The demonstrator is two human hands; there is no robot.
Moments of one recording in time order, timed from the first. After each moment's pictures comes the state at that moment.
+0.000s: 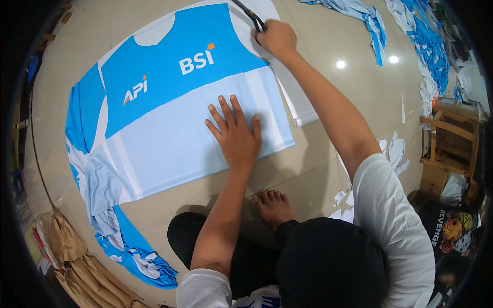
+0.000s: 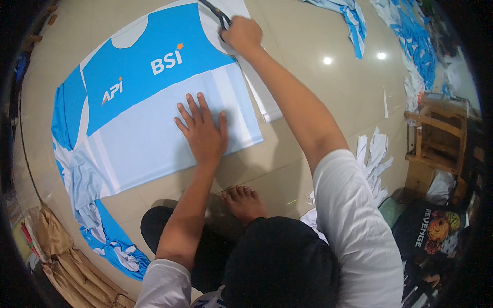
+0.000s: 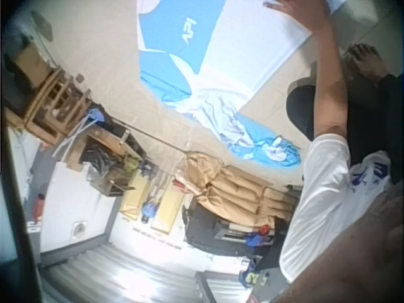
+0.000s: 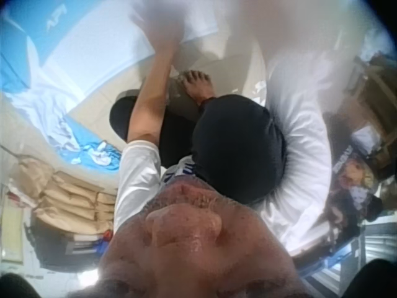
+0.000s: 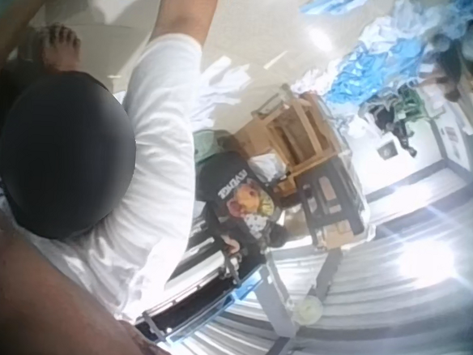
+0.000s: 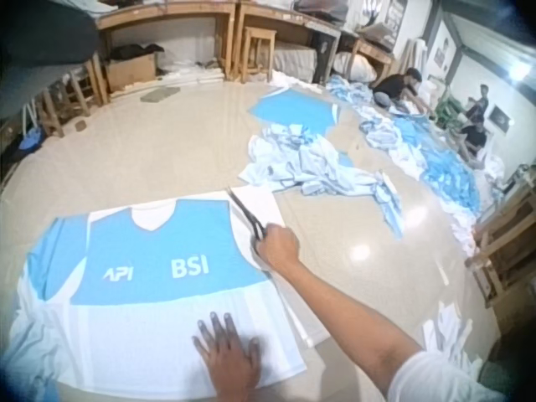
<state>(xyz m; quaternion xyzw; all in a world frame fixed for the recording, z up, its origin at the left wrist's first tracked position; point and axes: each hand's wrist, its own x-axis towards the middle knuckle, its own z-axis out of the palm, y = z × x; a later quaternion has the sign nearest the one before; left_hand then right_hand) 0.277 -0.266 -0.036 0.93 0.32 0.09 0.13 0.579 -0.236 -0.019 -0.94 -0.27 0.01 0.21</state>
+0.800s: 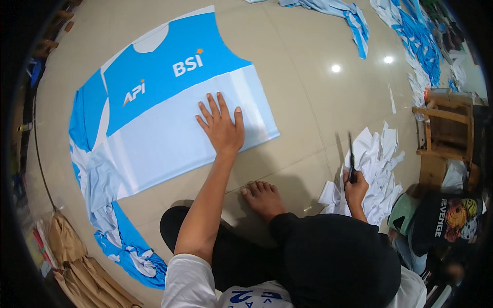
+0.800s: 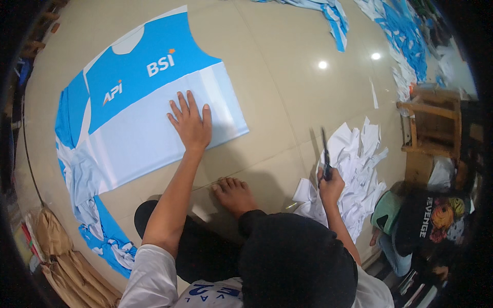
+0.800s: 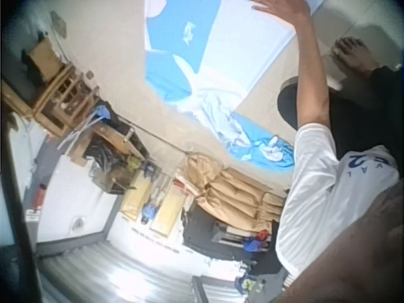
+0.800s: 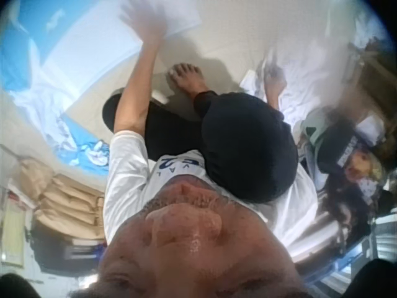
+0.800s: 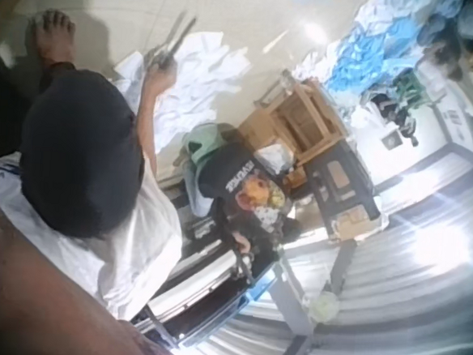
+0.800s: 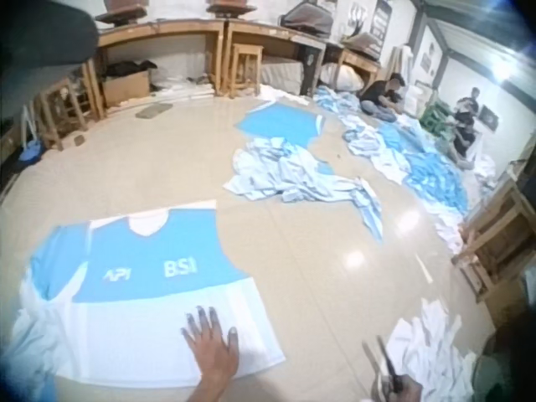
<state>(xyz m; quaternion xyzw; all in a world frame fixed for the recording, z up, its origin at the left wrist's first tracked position) 0.277 -0.263 -0.052 0.92 0.32 0.12 0.19 0.297 -0.726 0.025 -0.98 -0.01 -0.01 0.20</state>
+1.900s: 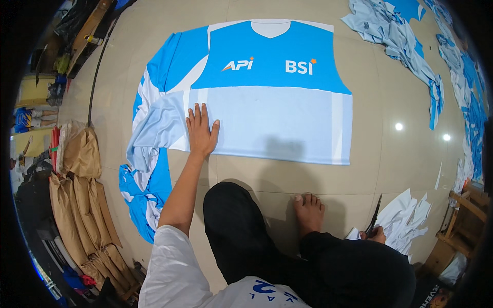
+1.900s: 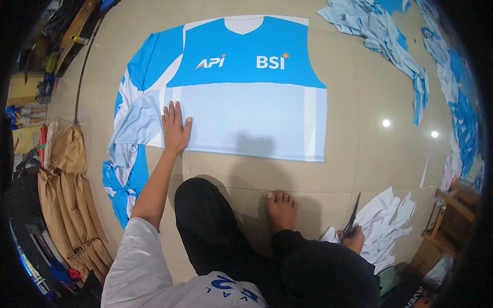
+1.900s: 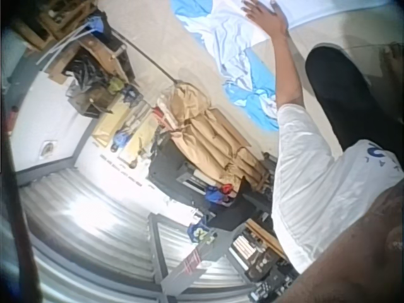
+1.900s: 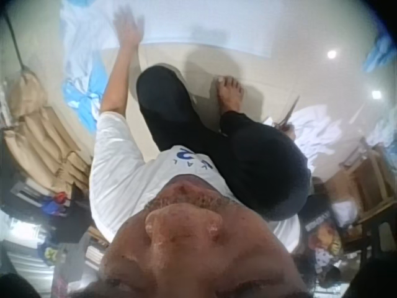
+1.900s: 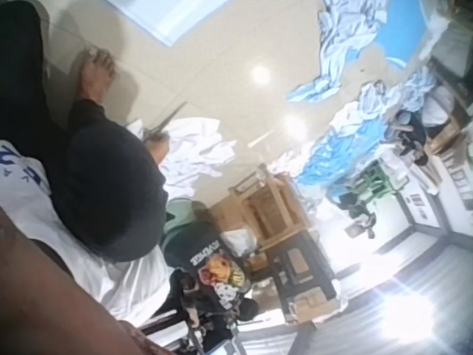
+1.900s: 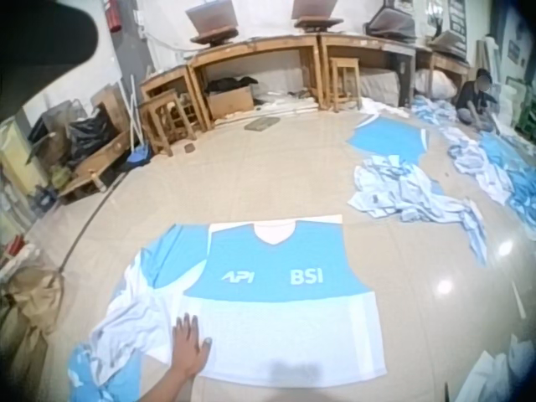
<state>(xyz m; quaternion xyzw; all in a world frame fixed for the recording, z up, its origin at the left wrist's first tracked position) 0.024 -0.032 -0.049 0.90 0.41 0.08 0.10 0.158 -0.468 0.011 -0.89 -0.35 0.27 0.04</state>
